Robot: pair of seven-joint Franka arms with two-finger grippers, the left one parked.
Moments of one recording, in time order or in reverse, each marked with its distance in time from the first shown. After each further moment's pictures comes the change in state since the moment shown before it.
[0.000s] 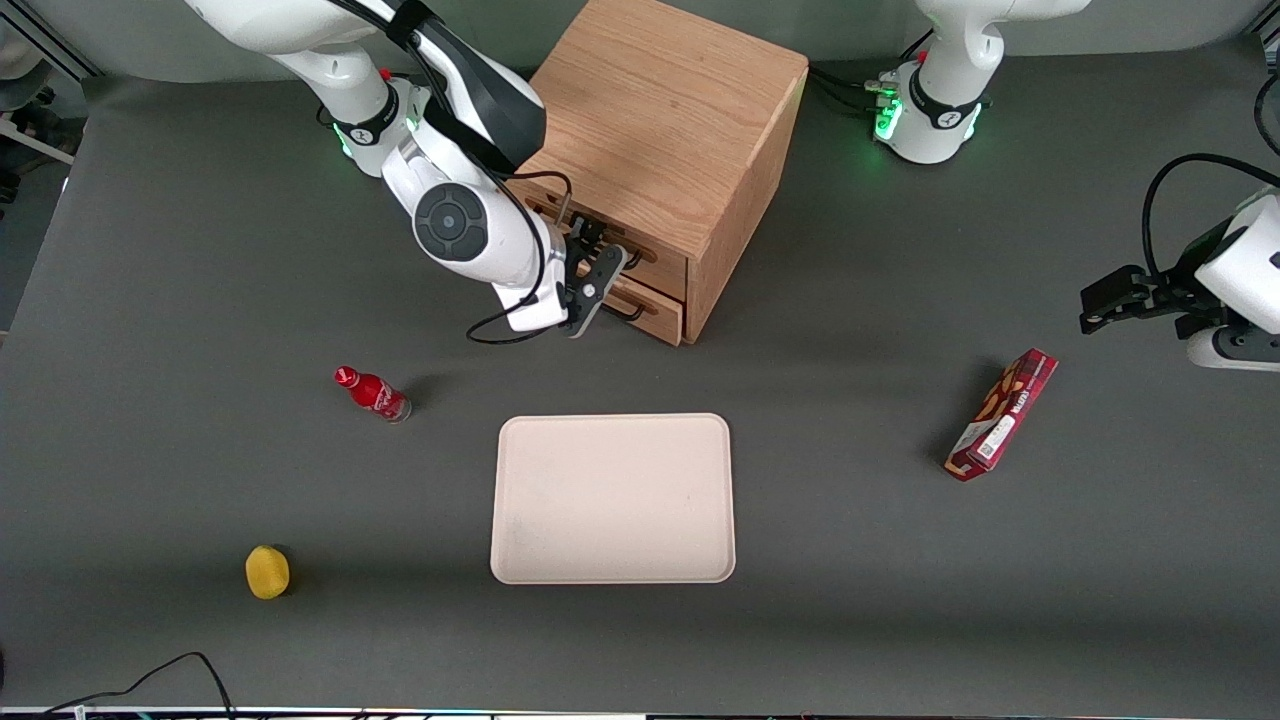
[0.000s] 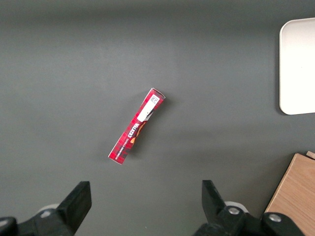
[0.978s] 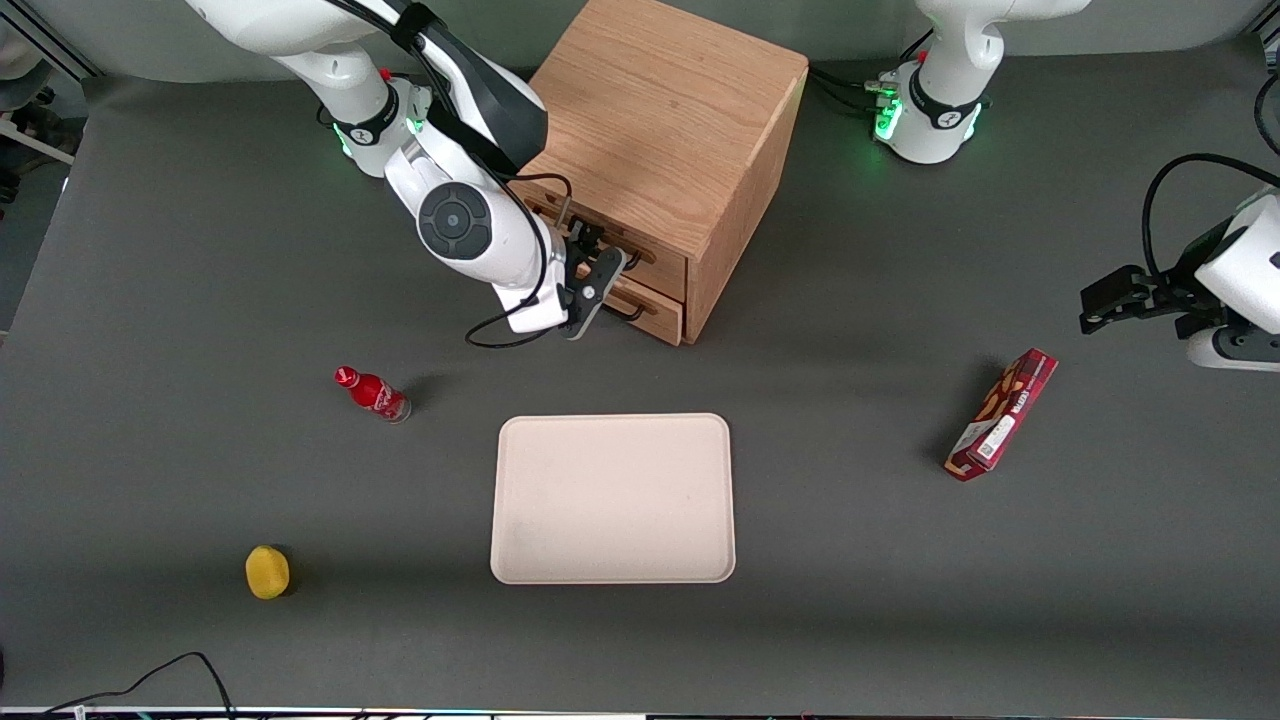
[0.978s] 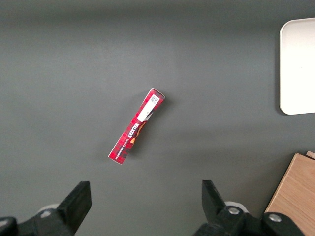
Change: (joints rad) arm 0.002 0.000 -0.008 -0.009 -0.025 0.010 0.000
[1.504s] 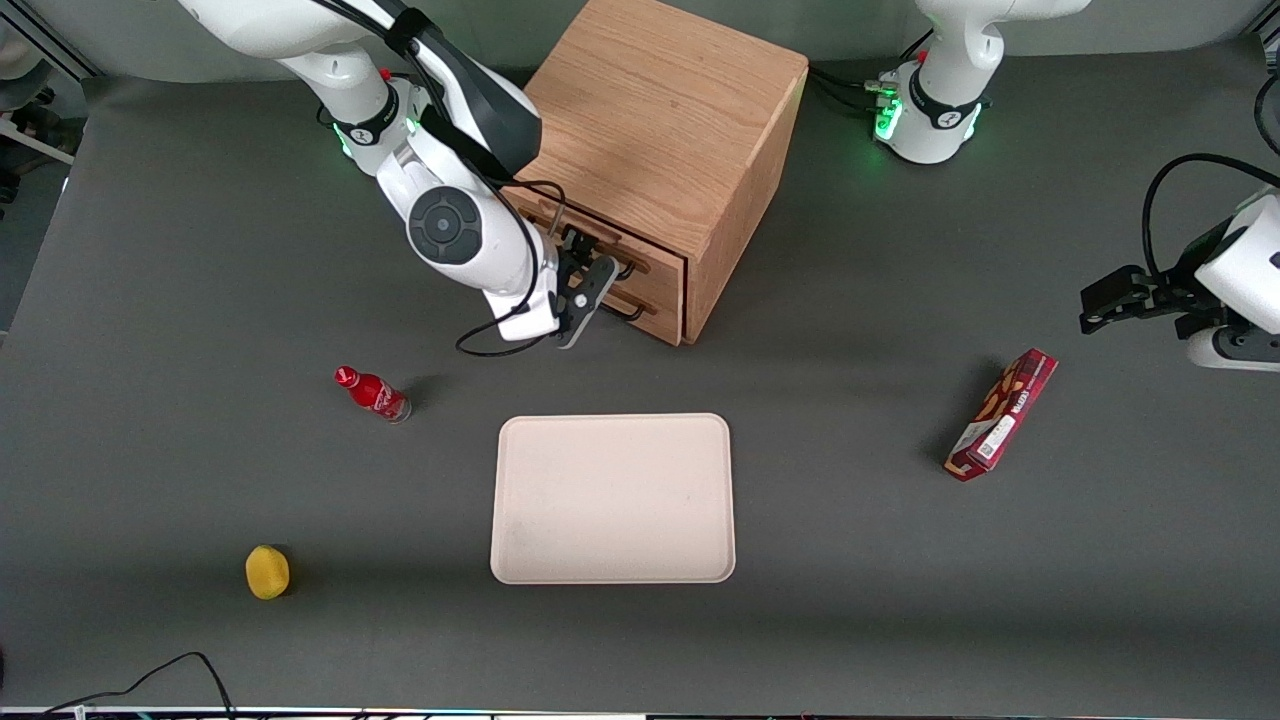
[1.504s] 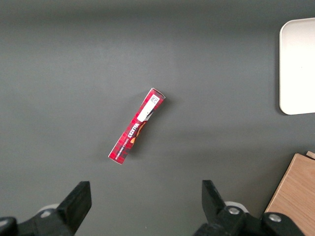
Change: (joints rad) arm -0.007 0.003 -0.023 0.016 -0.026 0.006 -0.002
